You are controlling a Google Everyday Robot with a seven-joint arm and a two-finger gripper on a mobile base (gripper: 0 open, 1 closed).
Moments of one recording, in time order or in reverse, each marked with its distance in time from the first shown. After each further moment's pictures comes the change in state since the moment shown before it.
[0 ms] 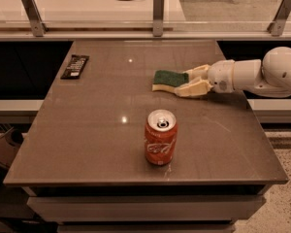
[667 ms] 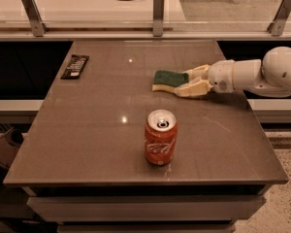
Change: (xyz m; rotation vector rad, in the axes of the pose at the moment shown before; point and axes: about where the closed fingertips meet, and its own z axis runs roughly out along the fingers) arm -0.001 0.000 0.000 0.000 0.000 0.000
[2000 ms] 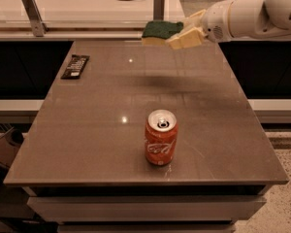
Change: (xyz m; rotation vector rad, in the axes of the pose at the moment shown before) arm -0.154 -0.021 -0.021 0.168 0.043 -0.141
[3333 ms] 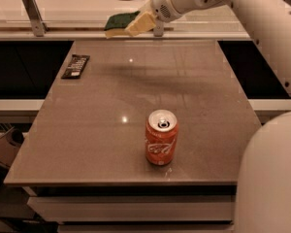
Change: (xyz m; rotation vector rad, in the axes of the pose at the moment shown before) arm -0.064 0.009 0.114 -0.062 0.126 -0.057
